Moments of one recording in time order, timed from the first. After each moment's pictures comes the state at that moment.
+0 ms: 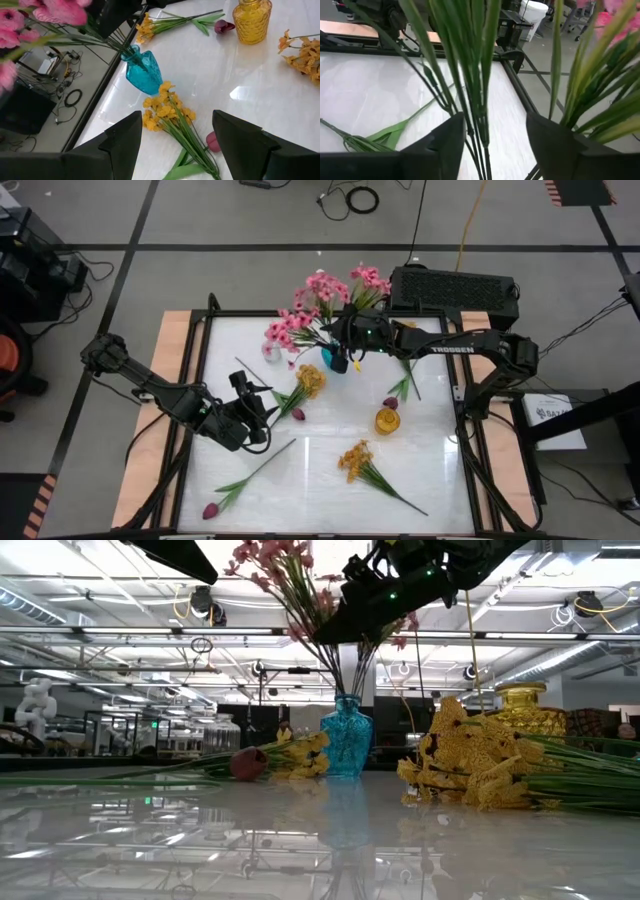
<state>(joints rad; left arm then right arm) -0.51 1.24 1.01 -0.67 -0.86 -0.33 -0.31 1.60 1.10 0.17 0.00 -0.20</state>
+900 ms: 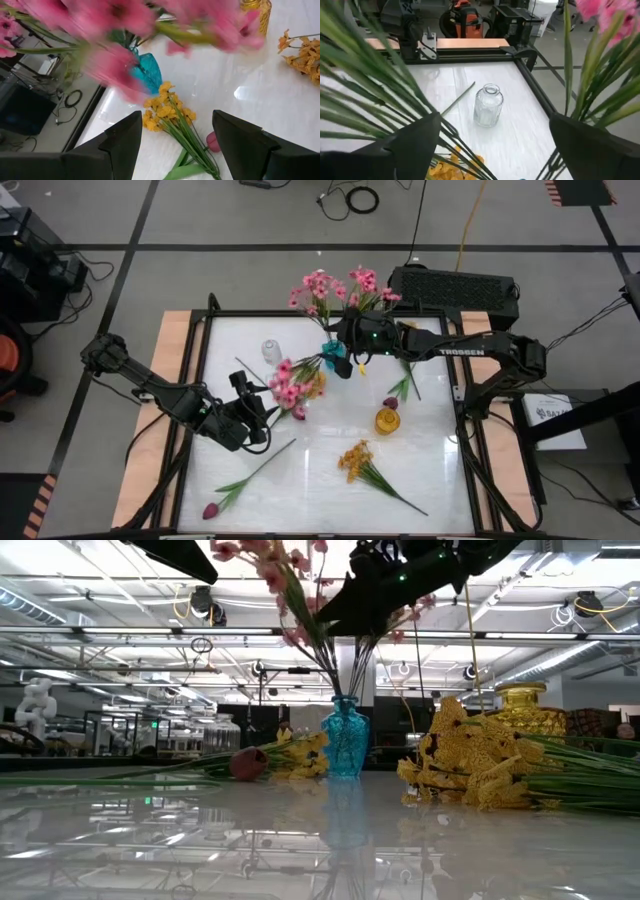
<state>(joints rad) -0.51 1.24 1.01 -0.67 -0.86 -0.33 -0.28 1.52 1.10 0.08 -0.02 -0.09</state>
